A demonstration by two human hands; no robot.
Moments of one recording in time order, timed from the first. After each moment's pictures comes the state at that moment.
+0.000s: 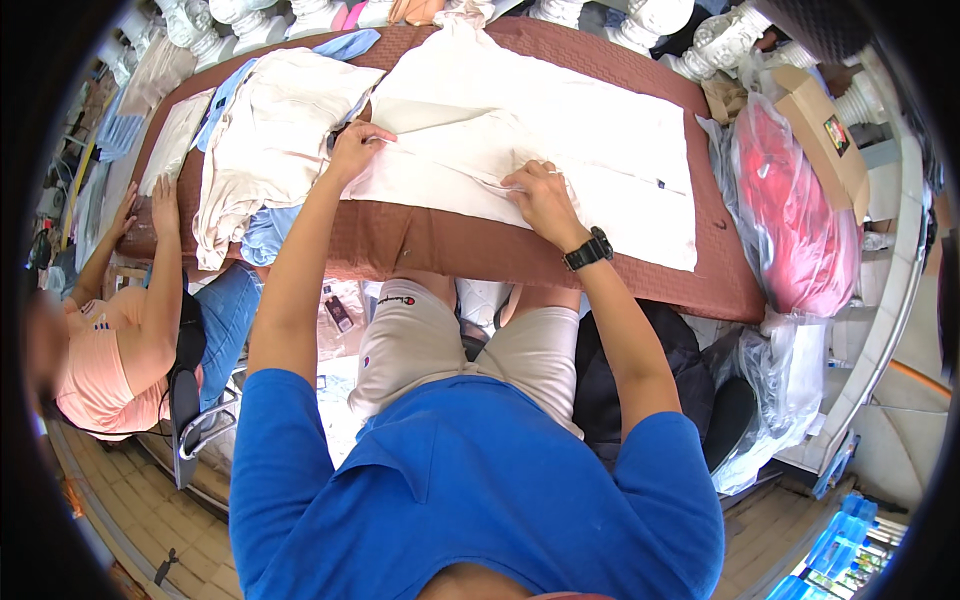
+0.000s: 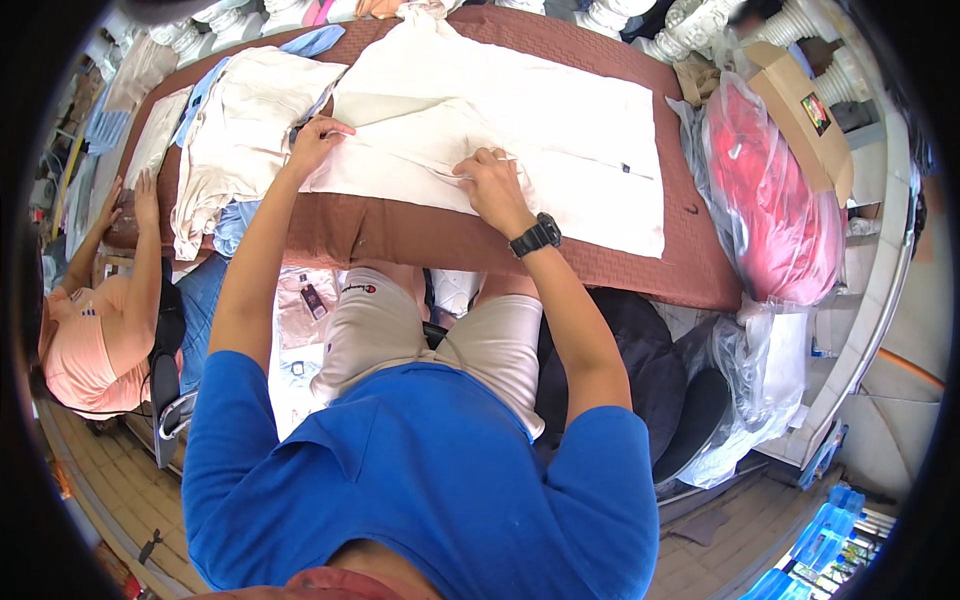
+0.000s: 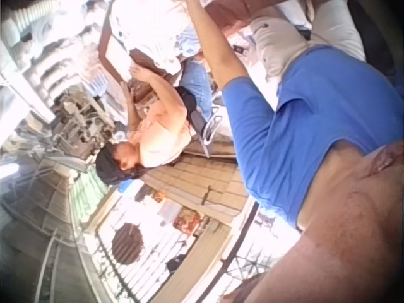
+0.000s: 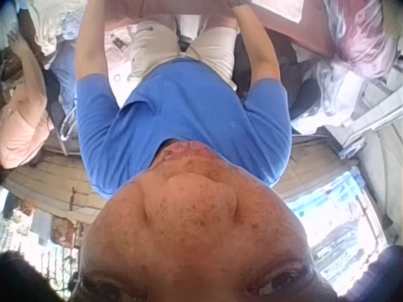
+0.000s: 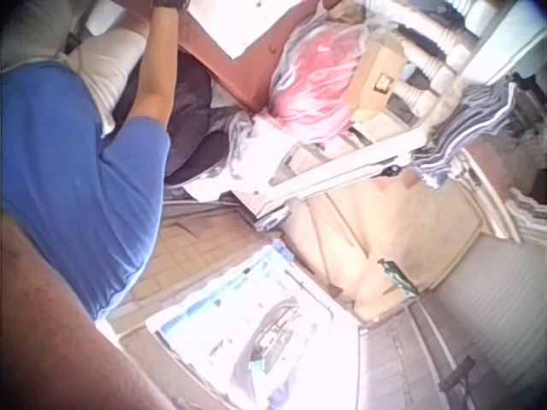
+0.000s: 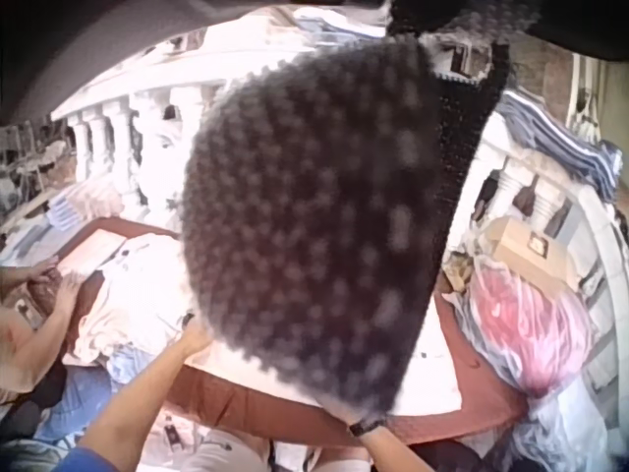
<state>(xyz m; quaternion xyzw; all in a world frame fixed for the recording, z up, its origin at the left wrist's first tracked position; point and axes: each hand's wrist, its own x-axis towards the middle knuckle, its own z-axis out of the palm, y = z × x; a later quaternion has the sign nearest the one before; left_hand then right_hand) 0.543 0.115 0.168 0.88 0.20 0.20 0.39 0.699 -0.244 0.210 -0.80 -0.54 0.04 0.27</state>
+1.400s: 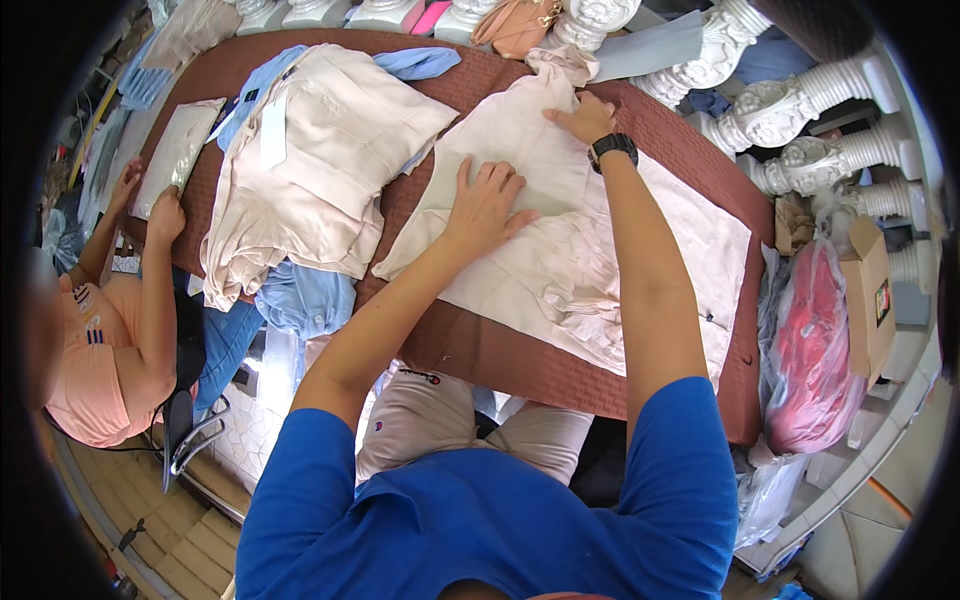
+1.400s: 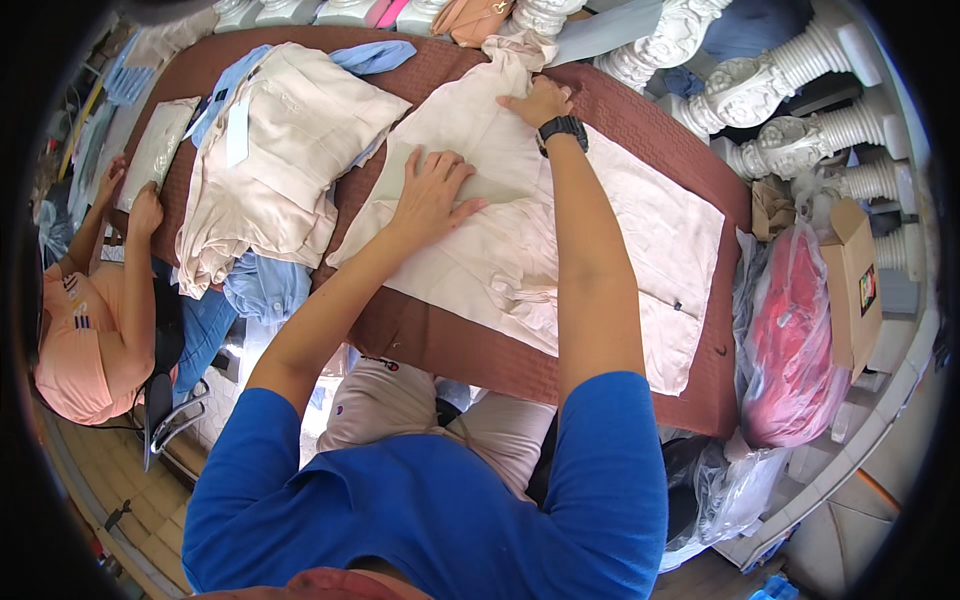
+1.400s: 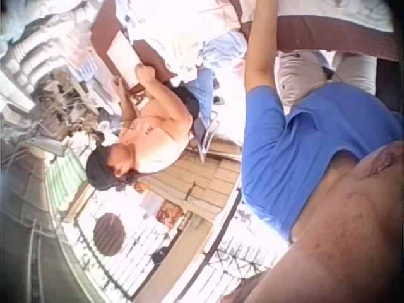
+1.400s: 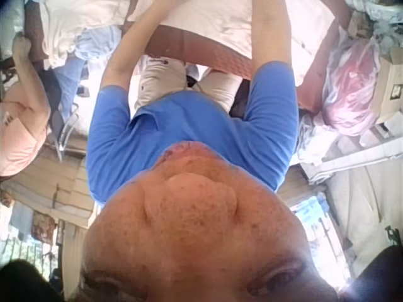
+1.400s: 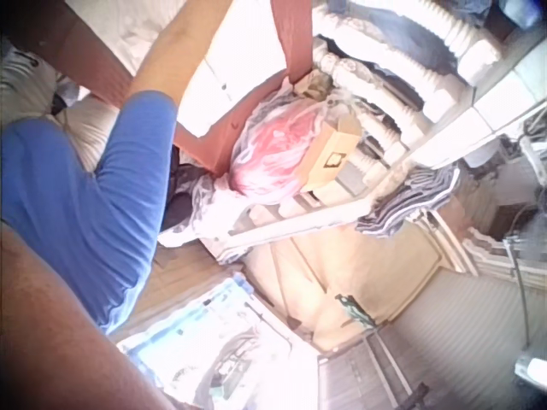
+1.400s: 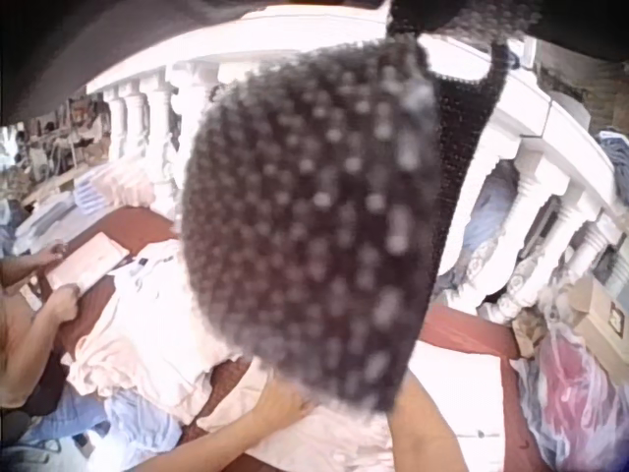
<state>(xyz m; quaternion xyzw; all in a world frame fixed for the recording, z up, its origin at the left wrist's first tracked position) 0.622 0.052 0.176 0.94 0.16 0.28 0.15 0.898 0.059 0.213 -0.90 -0.39 0.08 0.14</state>
